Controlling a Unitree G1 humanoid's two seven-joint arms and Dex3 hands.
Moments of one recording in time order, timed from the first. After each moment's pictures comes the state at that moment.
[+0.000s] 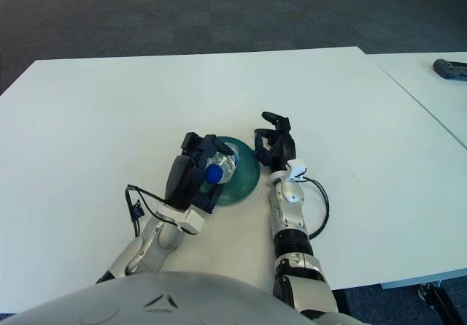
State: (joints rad) left arm 0.13 0.00 -0.61 -0.04 0.78 -0.23 0.49; right arm -0.15 0.05 -0.17 0.60 0.13 -0.47 0.13
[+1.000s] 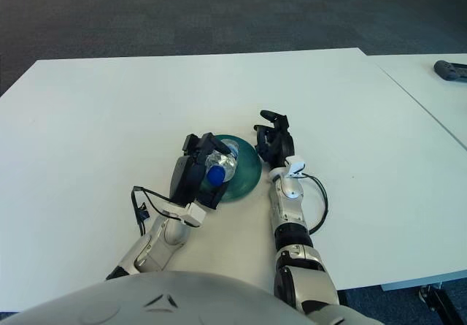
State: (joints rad) left arm 0.09 -0.07 -0.57 0.12 0.70 -0.29 0.54; right arm -0.21 0.02 -0.19 0.71 0.14 -0.53 0.14
